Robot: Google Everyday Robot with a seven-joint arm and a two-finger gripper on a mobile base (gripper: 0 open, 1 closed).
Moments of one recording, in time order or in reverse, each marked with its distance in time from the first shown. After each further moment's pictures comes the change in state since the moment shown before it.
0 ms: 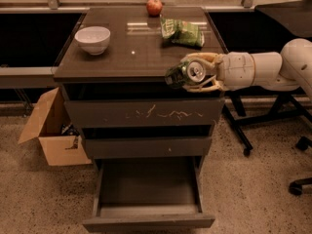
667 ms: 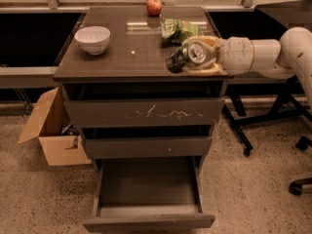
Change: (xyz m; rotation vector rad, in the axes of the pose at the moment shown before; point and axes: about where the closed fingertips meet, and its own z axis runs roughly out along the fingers) arm 0.008 -0.044 -0.007 0.057 -0.029 0.040
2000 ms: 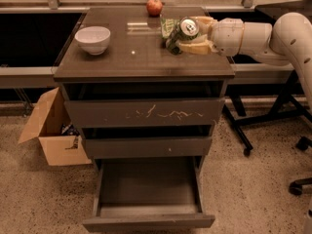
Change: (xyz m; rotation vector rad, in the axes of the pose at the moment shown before) arm 0.034 -0.082 0.012 0.211 0.166 0.226
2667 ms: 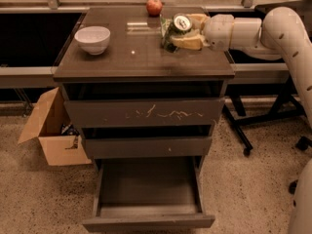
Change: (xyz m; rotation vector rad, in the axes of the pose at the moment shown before) arm 0.011 -0.019 0.019 0.039 0.063 0.085
